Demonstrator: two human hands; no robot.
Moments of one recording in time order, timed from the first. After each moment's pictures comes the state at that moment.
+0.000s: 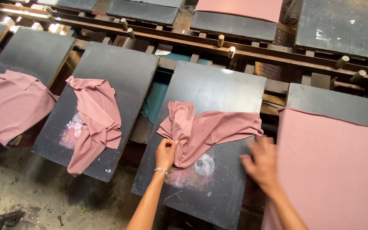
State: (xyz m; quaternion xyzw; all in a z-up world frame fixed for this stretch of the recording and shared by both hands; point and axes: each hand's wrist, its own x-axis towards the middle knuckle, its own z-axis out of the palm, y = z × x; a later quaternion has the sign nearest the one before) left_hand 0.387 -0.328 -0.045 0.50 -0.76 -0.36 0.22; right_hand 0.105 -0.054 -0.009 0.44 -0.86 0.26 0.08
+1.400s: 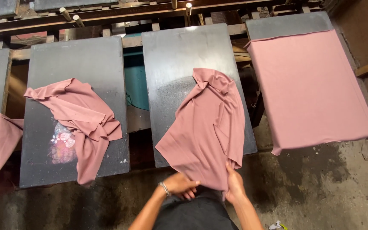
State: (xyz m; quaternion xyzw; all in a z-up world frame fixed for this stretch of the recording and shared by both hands) left_hand 0.566 -0.260 0.033 0.16 -0.67 -0.58 -0.45; right_hand 0.488 -0.065 0.057 -0.42 -0.57 0.66 -0.26
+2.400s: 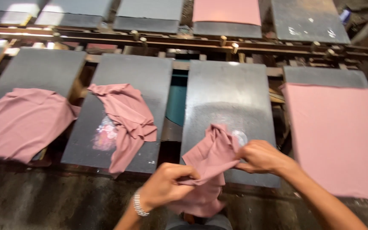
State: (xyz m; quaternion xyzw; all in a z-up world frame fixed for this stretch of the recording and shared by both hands) left_hand 0.620 -0.335 0.272 -0.01 -0.84 -0.53 0.13; right_hand 0.348 -0.148 0.218 0.65 -0.73 -0.07 -0.21
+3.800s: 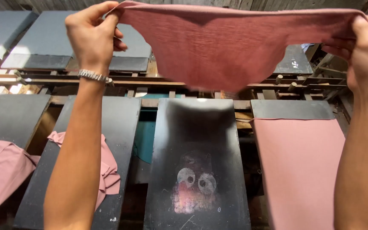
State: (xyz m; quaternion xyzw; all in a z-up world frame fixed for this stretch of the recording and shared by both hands) left_hand 0.273 -0.546 0.443 0.14 -0.78 -0.33 0.52; right_hand -0.036 -0.121 0.419 0.25 -0.76 0.59 0.05
